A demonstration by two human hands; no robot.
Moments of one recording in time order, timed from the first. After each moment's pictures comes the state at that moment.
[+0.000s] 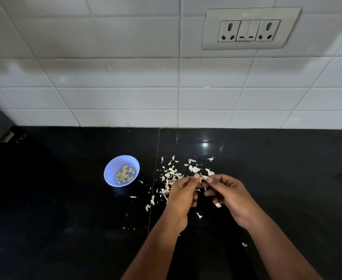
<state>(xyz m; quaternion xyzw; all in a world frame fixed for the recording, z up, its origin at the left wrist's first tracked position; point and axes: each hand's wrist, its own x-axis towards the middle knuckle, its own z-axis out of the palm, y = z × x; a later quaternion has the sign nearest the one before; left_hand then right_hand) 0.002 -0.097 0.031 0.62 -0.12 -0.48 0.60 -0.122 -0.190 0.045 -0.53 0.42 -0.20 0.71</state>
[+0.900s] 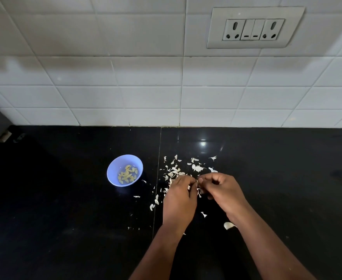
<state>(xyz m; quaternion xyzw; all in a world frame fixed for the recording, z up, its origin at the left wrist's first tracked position) 0.015 -0.073 0.017 0.80 -0.39 -0.19 0.41 -0.092 -0.172 0.044 -0.62 0.44 -0.21 0.61</state>
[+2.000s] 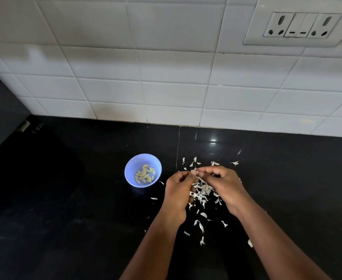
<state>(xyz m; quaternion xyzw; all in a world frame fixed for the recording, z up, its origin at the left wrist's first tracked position) 0.077 -0.078 0.024 0.65 -0.05 -0.44 0.62 -0.024 -0.179 0.045 -0.64 0.41 -0.20 0.62</state>
